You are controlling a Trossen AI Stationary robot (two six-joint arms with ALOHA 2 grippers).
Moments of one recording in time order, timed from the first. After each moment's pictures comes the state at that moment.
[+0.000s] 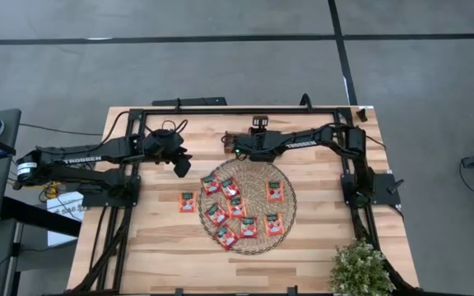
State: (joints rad) left arm 0.29 0.95 0.66 -0.46 -0.16 -0.38; right arm -0.20 2.04 1.40 -0.58 0.86 -0.38
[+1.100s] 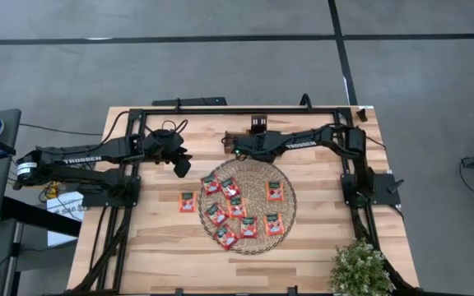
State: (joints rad) left arm 0.29 0.95 0.66 -0.46 -0.16 -0.38; right arm -0.19 2.04 1.40 -0.57 0.94 -0.48
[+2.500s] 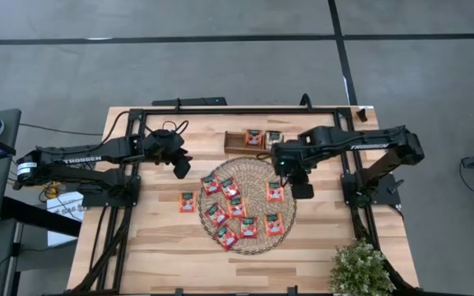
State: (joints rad) left arm 0.28 0.95 0.66 -0.46 -0.12 -0.37; right arm 0.06 1.54 1.54 -1.39 -0.03 -0.06
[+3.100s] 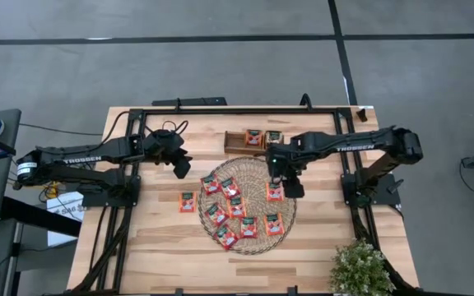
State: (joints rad) left arm 0.28 0.95 0.66 -0.47 -0.12 -0.39; right arm -0.06 1.54 1.22 -1.05 -0.13 -0.16
